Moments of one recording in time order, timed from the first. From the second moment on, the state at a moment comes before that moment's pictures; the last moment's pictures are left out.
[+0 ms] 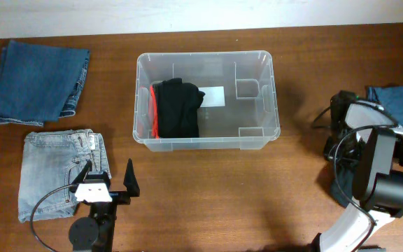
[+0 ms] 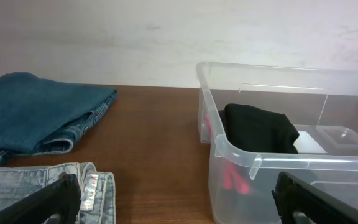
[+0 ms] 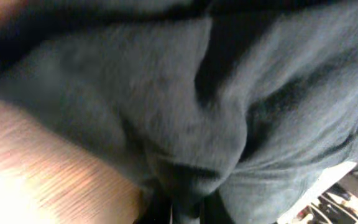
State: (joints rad) left arm 0.00 0.01 0.01 -0.07 0.03 -0.07; right arm -0.27 1.98 1.23 -1.08 0.40 0.29
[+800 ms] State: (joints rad) left arm 0.00 0.01 0.01 -0.07 0.03 -0.07; right arm 0.03 2.00 2.38 -1.57 -0.07 0.33
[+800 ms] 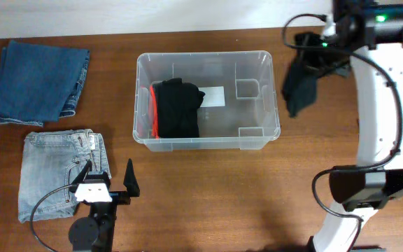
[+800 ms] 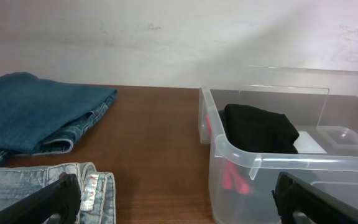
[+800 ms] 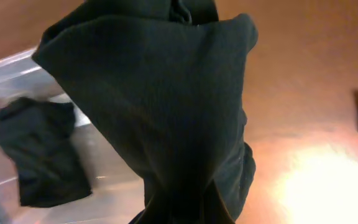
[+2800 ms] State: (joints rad) left arm 0.00 0.01 0.01 -0.07 0.03 -0.07; right arm 0.42 2.41 2.37 -1.49 0.25 0.41
